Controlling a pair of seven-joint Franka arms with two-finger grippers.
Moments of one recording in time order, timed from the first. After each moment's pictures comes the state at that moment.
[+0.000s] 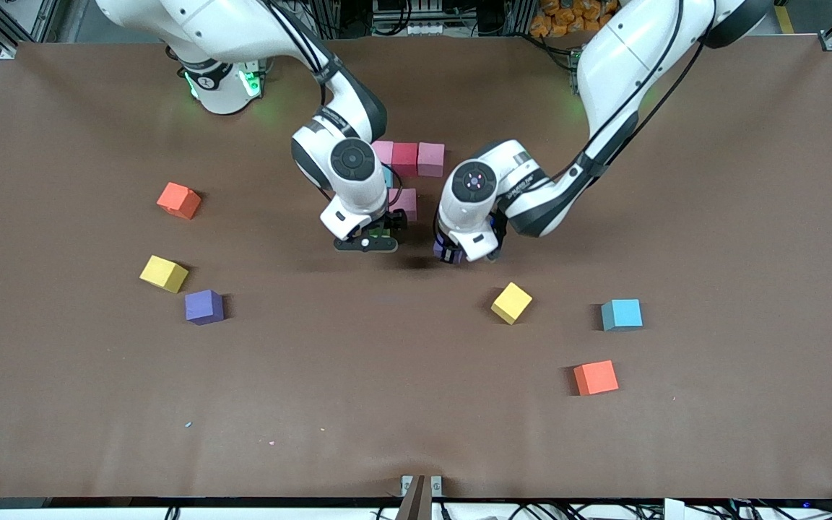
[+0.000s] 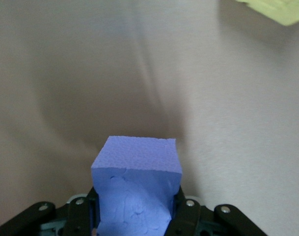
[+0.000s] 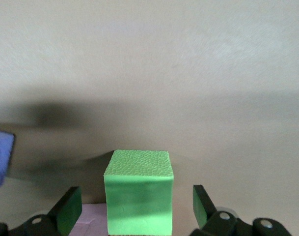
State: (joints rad) left arm -0.24 0.68 -0.58 -1.80 0.33 2.34 -2.31; right arm 0.56 0.48 0.18 -1.88 -0.07 2.31 0.80
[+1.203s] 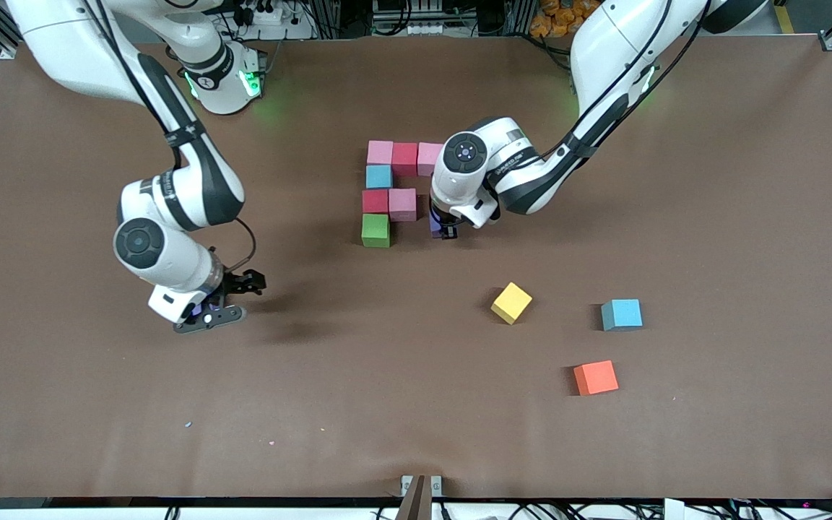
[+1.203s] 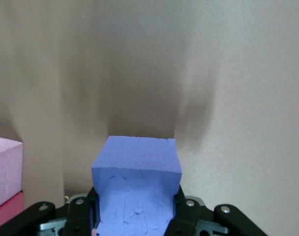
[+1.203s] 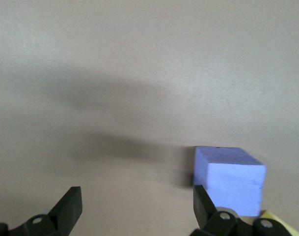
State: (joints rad) left arm -0.25 0.64 -0.62 -1.91 0.33 2.41 -2.71; right arm 0.05 0.45 0.16 -1.87 -0.10 2.27 -0.03
